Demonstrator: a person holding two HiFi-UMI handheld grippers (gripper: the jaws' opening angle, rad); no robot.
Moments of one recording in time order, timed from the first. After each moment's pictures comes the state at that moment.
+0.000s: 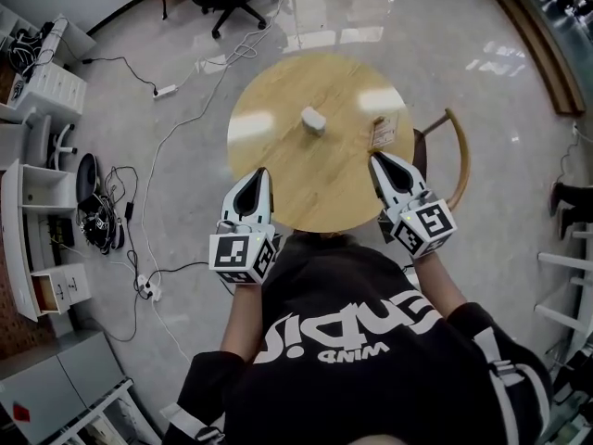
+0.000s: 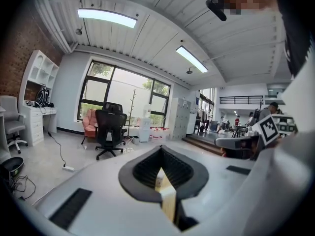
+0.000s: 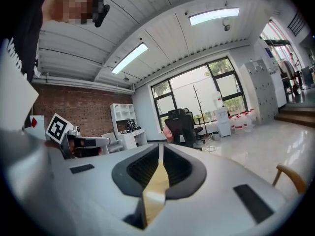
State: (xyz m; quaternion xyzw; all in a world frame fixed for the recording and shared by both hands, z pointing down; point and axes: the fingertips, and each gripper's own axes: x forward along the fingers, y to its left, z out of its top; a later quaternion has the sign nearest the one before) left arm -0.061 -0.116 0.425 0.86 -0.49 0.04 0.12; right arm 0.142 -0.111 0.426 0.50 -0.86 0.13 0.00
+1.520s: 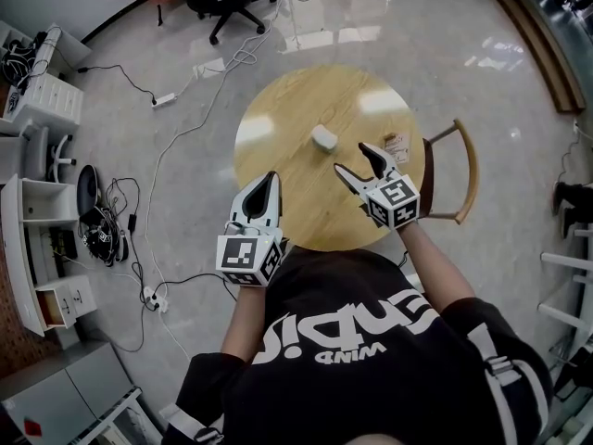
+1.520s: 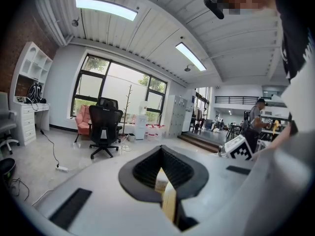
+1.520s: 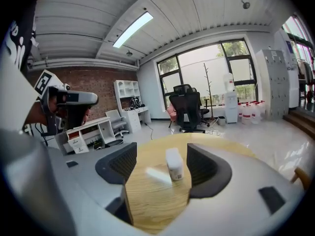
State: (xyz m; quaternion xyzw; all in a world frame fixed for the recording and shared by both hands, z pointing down) left arm -0.061 -0.174 0.441 0.88 -0.46 0.06 0.14; right arm 0.092 -0.205 0.548 0.45 -0.87 0.17 0.13
